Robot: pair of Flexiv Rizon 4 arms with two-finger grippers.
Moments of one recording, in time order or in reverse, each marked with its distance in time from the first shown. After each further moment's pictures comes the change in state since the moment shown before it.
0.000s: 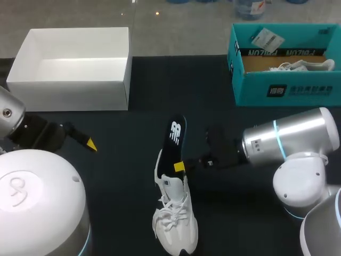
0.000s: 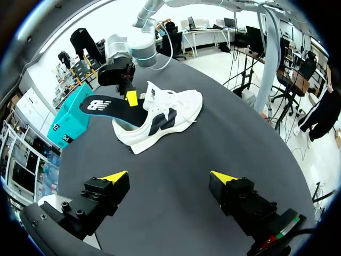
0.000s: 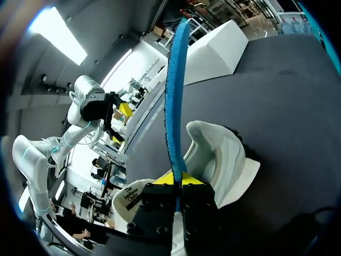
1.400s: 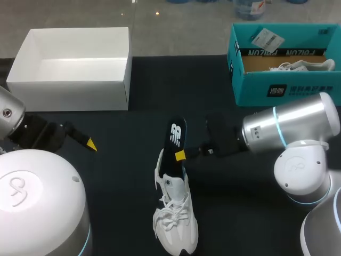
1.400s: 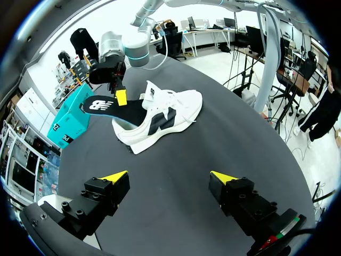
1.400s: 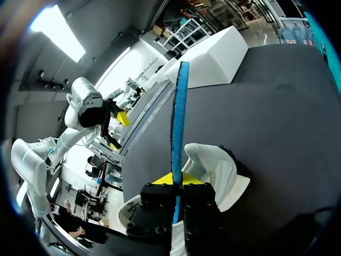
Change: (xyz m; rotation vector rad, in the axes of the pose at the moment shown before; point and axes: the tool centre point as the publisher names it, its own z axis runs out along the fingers) left arm 0.000 0.000 0.000 0.000 0.000 0.000; right arm -0.003 0.027 -0.009 0.010 -0.035 -0.031
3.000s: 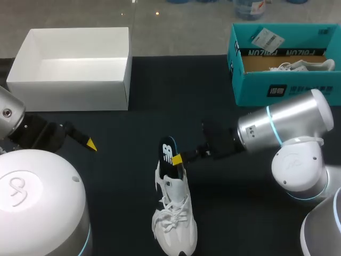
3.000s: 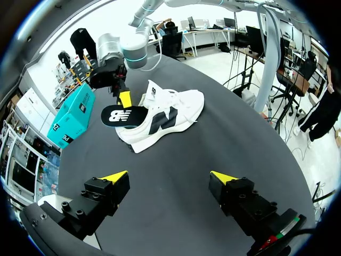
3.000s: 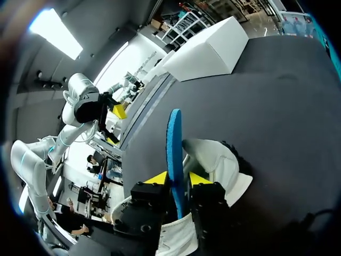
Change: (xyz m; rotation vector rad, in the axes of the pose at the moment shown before) left arm 0.000 0.000 0.000 0.000 0.000 0.000; right arm -0.004 -0.007 0.008 0.056 0.000 0.016
